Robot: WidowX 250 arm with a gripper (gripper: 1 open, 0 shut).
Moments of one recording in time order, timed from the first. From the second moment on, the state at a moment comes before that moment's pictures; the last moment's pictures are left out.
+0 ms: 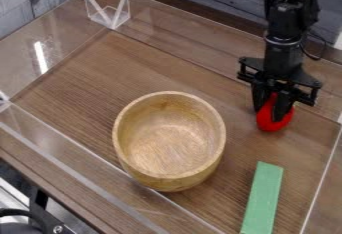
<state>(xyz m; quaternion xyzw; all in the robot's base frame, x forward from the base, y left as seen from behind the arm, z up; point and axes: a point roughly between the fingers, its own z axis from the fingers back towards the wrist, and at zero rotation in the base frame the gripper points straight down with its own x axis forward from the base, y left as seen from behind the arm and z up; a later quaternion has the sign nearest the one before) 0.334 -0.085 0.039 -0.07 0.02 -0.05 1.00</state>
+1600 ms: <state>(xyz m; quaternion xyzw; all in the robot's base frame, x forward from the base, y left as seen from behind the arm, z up) 0.271 0.126 0.136 -0.03 -0.06 0.02 1.00</state>
